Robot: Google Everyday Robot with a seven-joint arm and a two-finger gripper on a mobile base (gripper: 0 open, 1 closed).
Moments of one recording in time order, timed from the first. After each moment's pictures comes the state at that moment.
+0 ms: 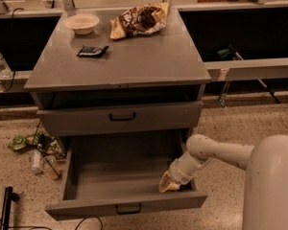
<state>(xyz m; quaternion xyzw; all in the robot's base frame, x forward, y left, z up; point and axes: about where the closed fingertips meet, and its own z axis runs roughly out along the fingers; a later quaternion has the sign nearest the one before) 0.503 -0.087 0.375 -0.69 0.66 0.28 0.14</state>
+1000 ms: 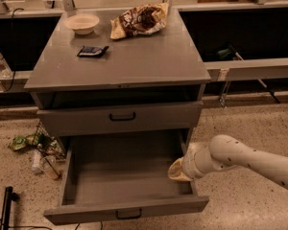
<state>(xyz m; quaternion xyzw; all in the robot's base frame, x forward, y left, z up) 0.514 -0.116 0.473 -0.68 0.66 0.17 0.27</state>
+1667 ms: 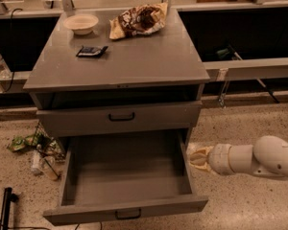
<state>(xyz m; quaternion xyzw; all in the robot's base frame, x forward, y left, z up) 0.511 -0.178 0.583 -0.60 0.68 0.13 0.40</state>
